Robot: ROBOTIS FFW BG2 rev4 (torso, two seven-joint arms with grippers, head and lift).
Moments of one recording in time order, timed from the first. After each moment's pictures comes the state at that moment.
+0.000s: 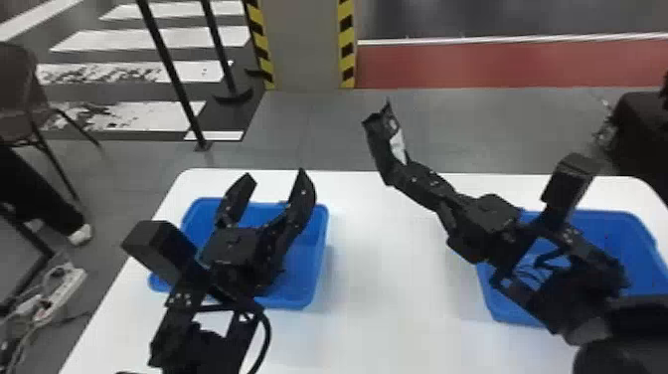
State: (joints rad) left arm 0.42 0.06 -0.06 -2.13 0.31 0.02 -0.07; right arm 0.06 -0.14 0.20 -1.89 -0.43 0.30 0.53
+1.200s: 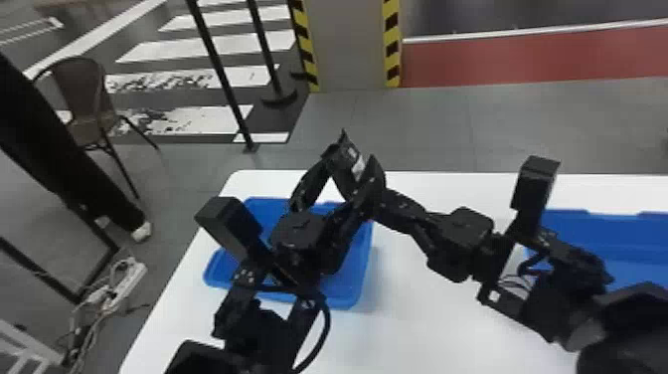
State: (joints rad) left arm 0.38 0.06 -0.08 -2.20 0.35 0.14 -0.13; right arm -0.05 -0.17 0.42 -1.80 -0.51 0.33 0.55
